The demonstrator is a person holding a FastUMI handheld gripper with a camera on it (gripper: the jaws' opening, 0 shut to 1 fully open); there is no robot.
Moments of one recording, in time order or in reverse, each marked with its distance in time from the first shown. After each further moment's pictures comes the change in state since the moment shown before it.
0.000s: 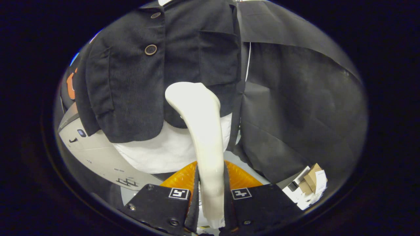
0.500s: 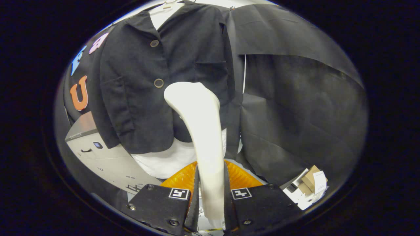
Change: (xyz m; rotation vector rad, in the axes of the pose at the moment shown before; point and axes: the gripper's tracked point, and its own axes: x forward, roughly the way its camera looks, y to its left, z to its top) arm -0.076 -0.005 0.032 0.034 -0.118 0.040
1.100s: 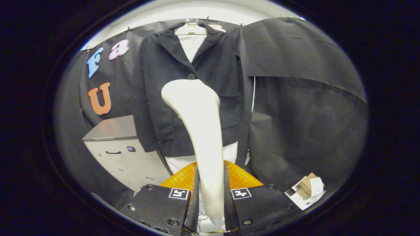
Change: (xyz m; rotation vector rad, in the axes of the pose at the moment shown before) arm -0.133 0.053 0.013 -0.057 -0.134 0.116
